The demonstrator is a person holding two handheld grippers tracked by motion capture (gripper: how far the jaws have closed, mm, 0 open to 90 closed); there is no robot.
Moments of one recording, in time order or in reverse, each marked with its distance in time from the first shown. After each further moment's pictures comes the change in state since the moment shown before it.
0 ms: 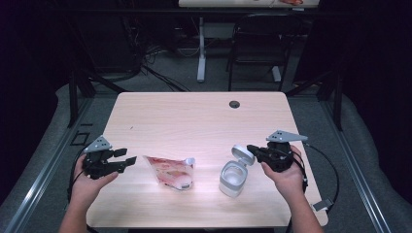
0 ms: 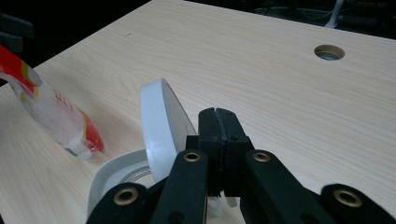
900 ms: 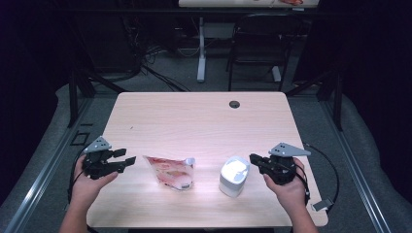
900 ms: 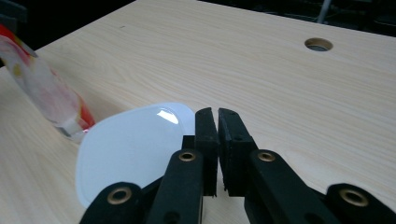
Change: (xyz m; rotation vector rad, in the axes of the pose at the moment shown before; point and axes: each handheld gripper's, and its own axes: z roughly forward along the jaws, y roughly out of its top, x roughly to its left) left arm 0.003 -0.004 0.003 0.003 0.009 -0.018; right arm 0.007 -0.031 -0.011 -0.022 -0.054 -0.020
